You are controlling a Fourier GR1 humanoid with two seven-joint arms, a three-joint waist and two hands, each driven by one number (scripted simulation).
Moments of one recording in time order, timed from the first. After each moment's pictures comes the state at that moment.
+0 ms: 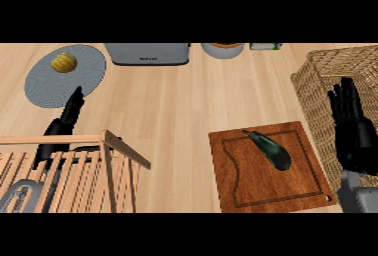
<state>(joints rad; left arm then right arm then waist) -0.17 0.43 -0.17 -1.35 0.06 0.23 -0.14 -0.12 -0.32 0.00 -1.56 -0.19 -0.25 -0.12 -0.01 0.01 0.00</state>
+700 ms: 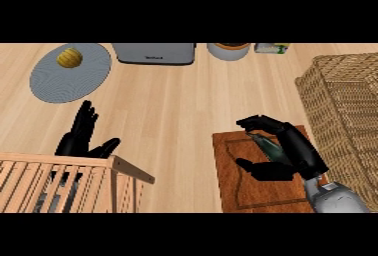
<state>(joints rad) -0.08 0.27 -0.12 -1.40 0.20 0.23 -0.12 -0.18 -0.36 0.35 -1.61 -0.05 0.01 0.10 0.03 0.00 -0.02</state>
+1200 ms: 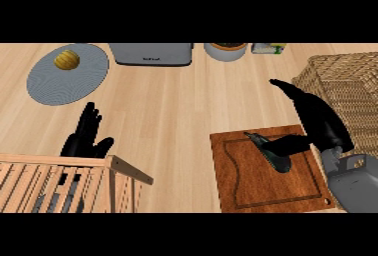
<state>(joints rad) -0.08 0.24 -0.12 -1.37 0.20 0.24 -0.12 -0.39 -0.55 0.39 -1.65 0.34 -0.03 0.60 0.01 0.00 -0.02</state>
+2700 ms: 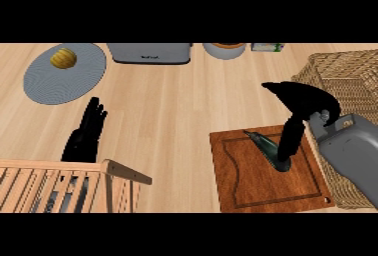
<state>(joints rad) -0.09 0.21 -0.13 -1.45 0.20 0.26 -0.04 -0.69 -0.61 0.52 -1.50 0.08 0.50 0.99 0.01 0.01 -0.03</state>
